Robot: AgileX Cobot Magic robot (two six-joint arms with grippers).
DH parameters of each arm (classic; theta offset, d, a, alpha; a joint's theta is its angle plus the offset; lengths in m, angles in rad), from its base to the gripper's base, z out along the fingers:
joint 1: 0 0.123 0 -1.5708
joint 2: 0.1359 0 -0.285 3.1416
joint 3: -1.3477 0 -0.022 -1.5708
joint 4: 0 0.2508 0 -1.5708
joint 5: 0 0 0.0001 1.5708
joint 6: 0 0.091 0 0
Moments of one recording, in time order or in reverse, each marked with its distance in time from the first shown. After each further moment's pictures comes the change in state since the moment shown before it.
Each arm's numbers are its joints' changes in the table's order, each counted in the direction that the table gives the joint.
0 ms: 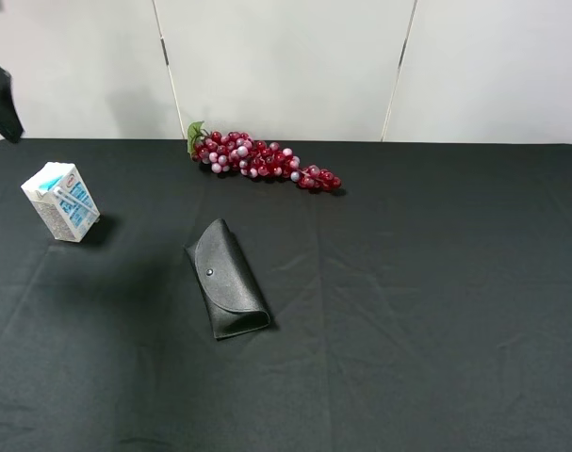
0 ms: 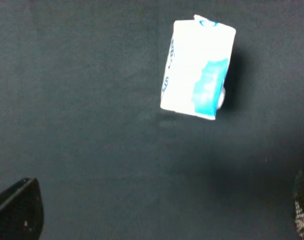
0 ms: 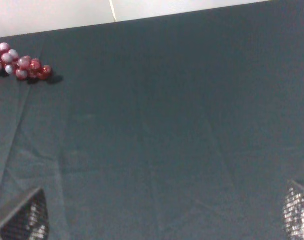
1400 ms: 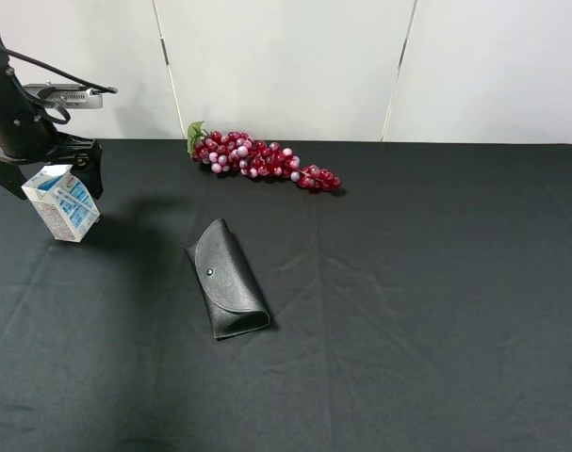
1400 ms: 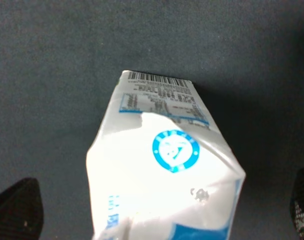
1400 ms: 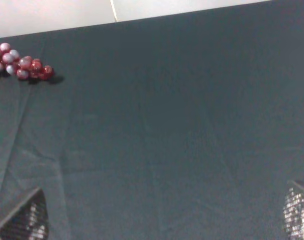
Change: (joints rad) left arm -0.048 0.427 0.092 -0.051 -0.142 -0.010; right arm 0.000 0.000 0.000 0.003 0.000 0.000
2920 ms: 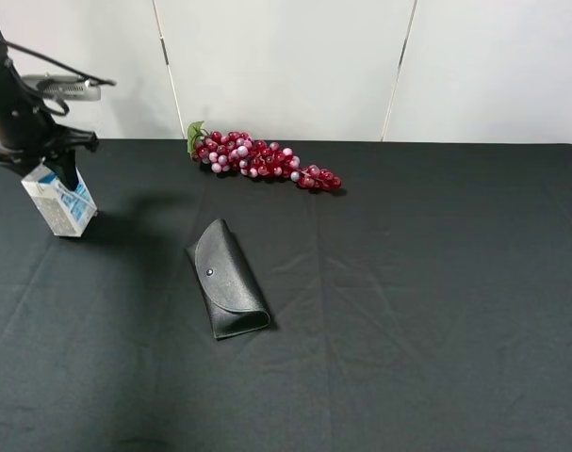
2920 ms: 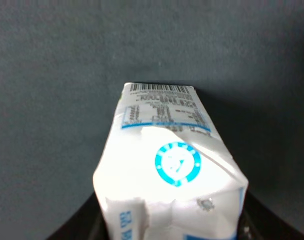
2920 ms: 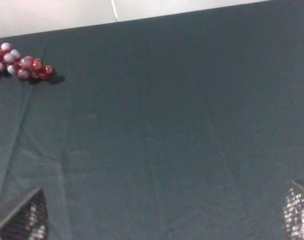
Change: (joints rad) left arm 0.000 0.004 0.075 0.023 0.053 -0.006; right arm 0.000 0.000 0.000 0.003 0.000 0.000
